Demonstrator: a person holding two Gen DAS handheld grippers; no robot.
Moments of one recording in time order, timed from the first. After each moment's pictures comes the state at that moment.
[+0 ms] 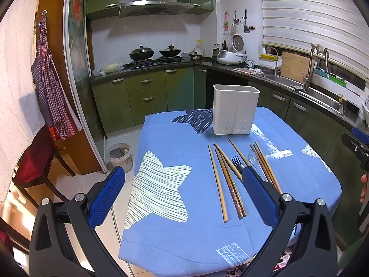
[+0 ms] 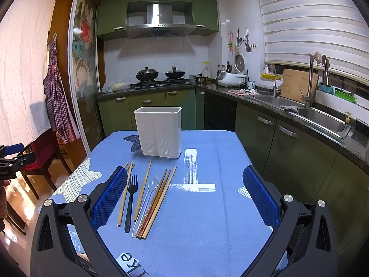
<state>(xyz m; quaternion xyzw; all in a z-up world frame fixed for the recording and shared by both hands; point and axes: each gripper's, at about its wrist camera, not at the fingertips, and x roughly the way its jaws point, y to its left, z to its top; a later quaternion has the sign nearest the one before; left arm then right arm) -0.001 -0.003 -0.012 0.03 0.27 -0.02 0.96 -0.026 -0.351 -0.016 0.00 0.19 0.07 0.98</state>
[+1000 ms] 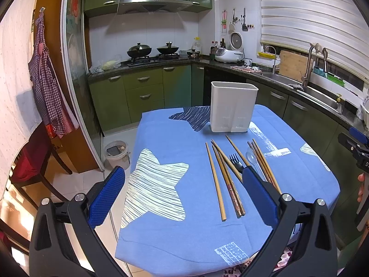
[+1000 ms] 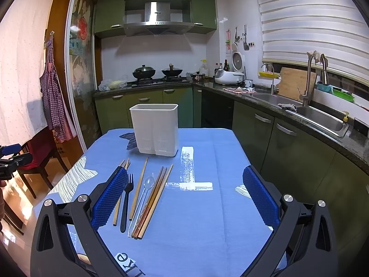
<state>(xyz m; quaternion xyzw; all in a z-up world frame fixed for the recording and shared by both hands) 0.004 -0.006 -0.017 0.02 0.29 -0.02 0.96 -0.015 -0.348 -0.032 0.00 0.20 0.06 0.98</state>
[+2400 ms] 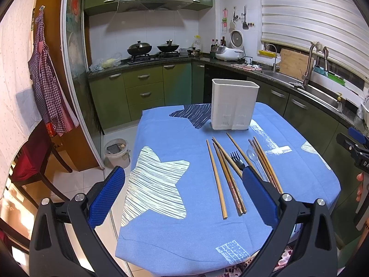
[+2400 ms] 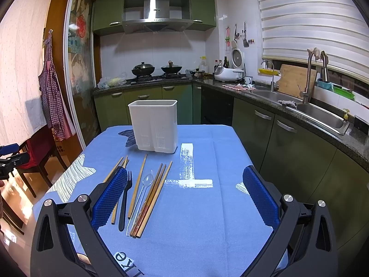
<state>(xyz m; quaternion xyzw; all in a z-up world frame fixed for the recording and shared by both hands) 0.005 -0.001 -0.016 0.02 0.29 -0.02 0.96 -0.011 -0.347 -0.029 0.00 0.21 0.06 0.98</state>
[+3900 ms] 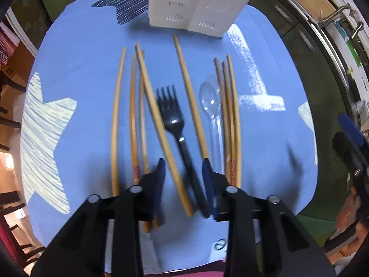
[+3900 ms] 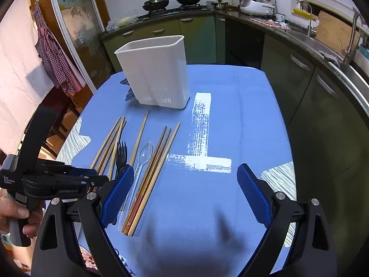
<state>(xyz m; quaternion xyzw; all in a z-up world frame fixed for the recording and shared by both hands) 0.186 -0.130 -0.125 -0.06 0.64 -0.09 0.76 0.146 -0.355 -0.062 0.01 0.44 0.14 0.89</state>
